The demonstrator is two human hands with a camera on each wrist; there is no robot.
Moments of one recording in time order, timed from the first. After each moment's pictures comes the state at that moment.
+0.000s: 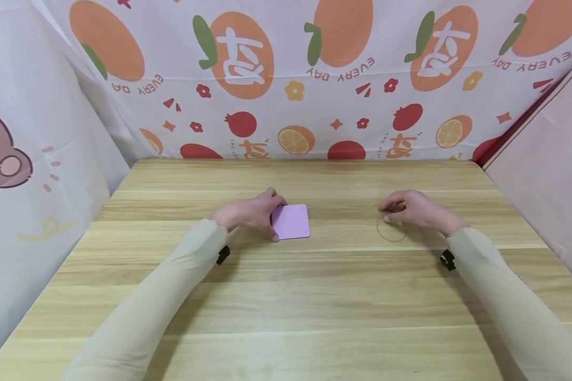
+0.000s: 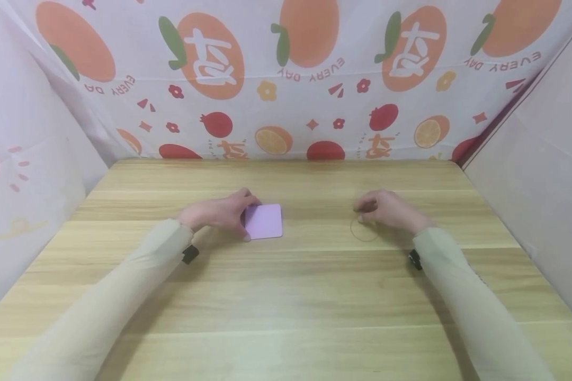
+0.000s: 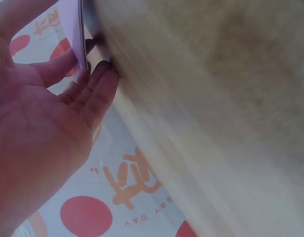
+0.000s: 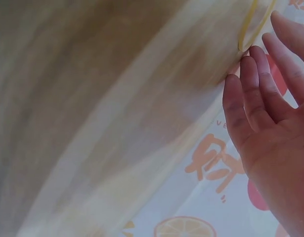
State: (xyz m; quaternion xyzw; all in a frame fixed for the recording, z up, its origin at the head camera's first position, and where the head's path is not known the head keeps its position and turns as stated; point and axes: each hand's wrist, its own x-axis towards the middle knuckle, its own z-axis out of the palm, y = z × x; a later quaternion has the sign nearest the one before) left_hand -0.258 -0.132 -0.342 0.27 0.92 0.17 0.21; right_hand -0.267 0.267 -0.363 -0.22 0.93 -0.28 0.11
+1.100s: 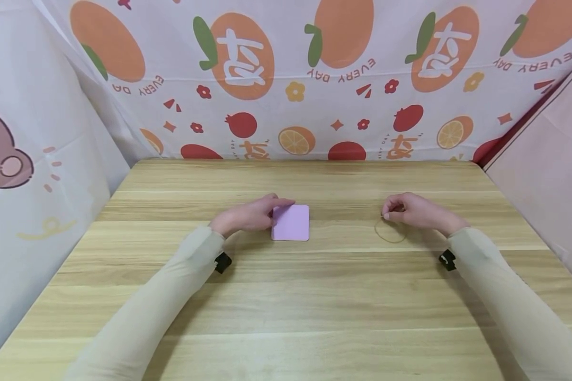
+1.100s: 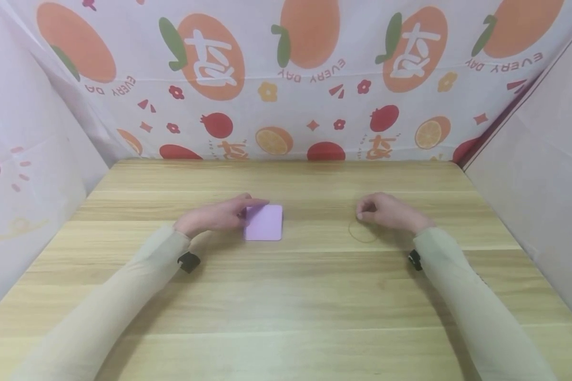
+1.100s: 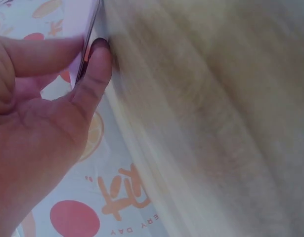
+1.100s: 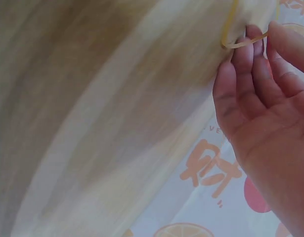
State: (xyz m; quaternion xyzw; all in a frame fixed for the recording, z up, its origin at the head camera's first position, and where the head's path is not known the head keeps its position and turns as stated) left_hand -0.249 -0.138 -0.342 0.30 0.90 0.27 0.19; right_hand -0.264 0.264 -0.361 -0.26 0.91 -0.29 0.14
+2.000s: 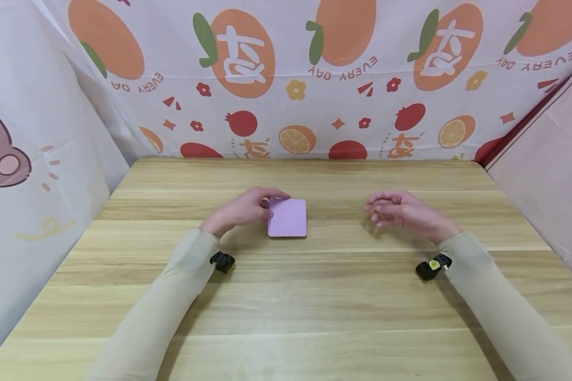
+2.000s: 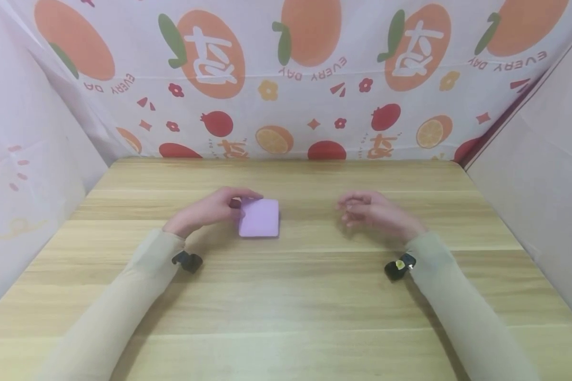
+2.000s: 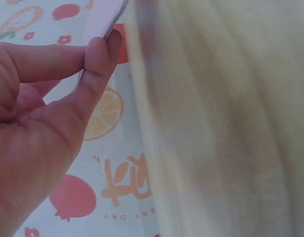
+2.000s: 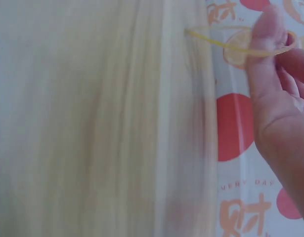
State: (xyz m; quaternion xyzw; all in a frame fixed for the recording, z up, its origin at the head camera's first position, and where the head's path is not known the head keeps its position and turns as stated) left_hand -0.250 -0.148 -0.337 0.25 0.87 0.40 0.16; right_hand -0.253 0.242 -0.362 -0.18 0.67 -0.66 0.29
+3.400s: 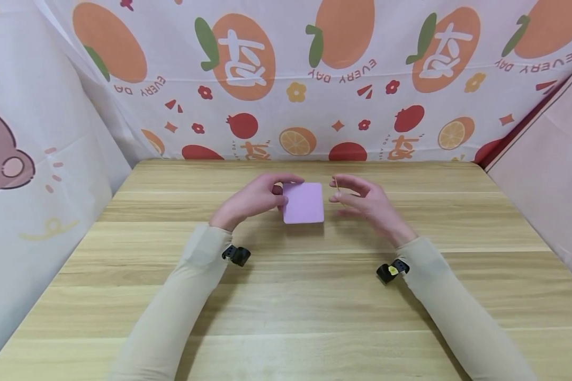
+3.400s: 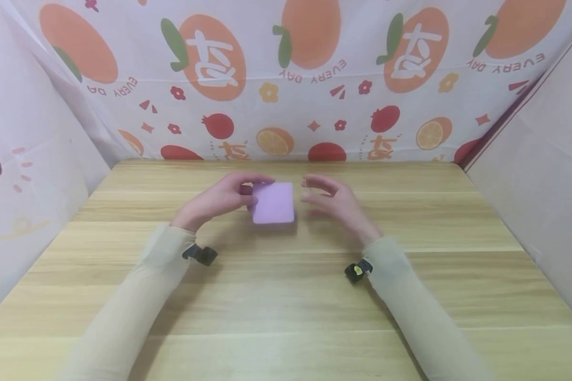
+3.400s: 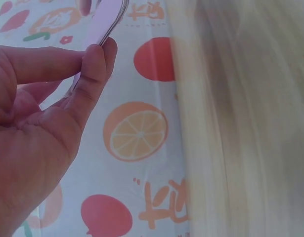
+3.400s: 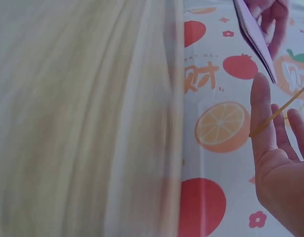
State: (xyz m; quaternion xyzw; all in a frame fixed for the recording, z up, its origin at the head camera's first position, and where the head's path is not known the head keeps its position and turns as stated) left_hand -0.245 -0.121 -0.303 0.24 0.84 0.47 0.13; right_hand -0.231 0.150 -0.332 -0.17 0.67 -0.71 0.13
